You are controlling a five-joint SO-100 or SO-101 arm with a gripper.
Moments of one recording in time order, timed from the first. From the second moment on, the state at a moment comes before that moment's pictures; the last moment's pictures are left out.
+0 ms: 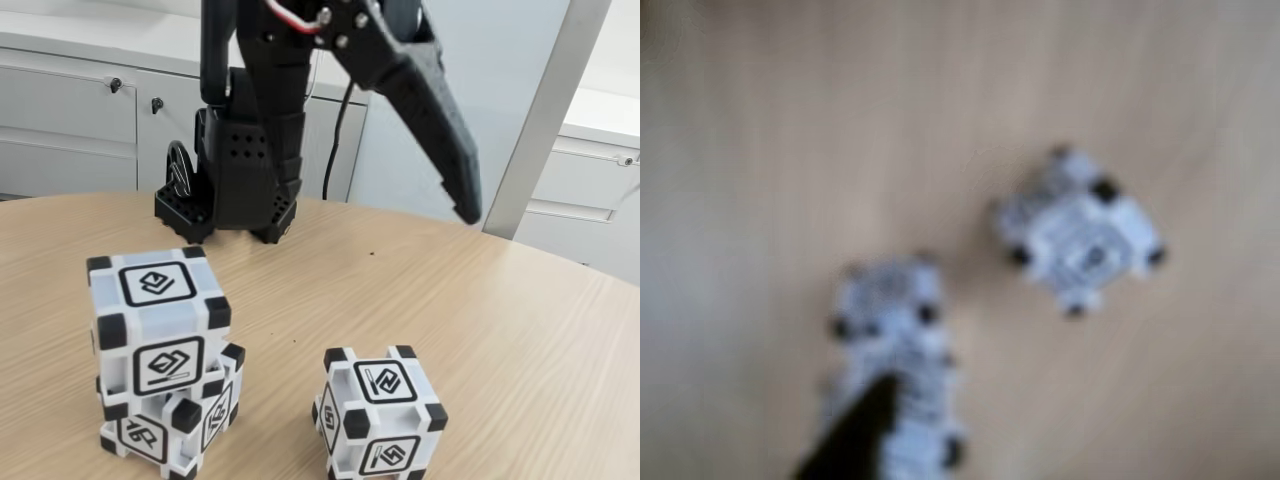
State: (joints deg) arm 12.7 103.8 88.8 97.0 -42.3
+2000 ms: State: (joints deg) arm 11.8 69.4 88.8 63.5 -75.7
